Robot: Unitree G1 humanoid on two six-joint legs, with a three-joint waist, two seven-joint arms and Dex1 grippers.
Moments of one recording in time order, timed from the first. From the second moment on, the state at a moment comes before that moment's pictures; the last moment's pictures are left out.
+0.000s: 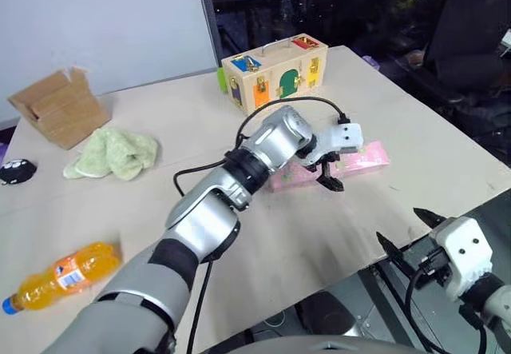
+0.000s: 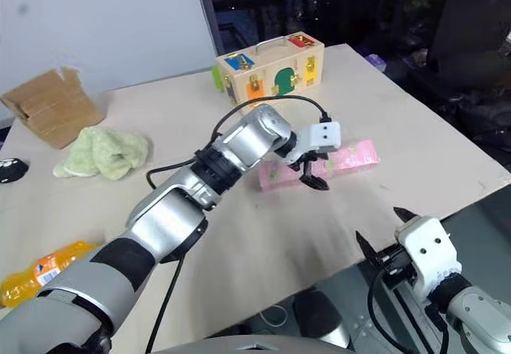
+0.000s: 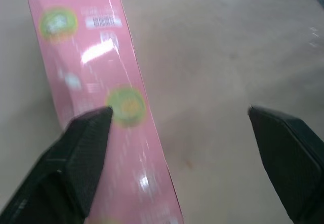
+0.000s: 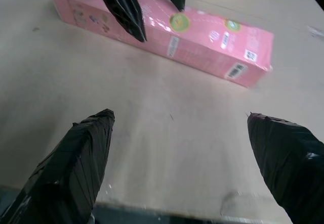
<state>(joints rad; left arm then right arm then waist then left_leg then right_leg) -1.20 0.11 -0.64 0.67 0.10 0.55 -1.16 0.65 -0.54 -0.29 -1.01 0.30 0.54 0.44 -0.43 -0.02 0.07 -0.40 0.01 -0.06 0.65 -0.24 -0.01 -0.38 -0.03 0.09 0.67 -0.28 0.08</state>
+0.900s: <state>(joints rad) -1.32 -0.05 -0.52 1.16 0.29 0.36 -0.80 0.66 -0.55 -0.27 -1.01 0.30 0.50 0.38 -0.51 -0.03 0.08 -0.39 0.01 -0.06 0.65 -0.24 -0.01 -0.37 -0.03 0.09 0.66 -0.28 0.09</state>
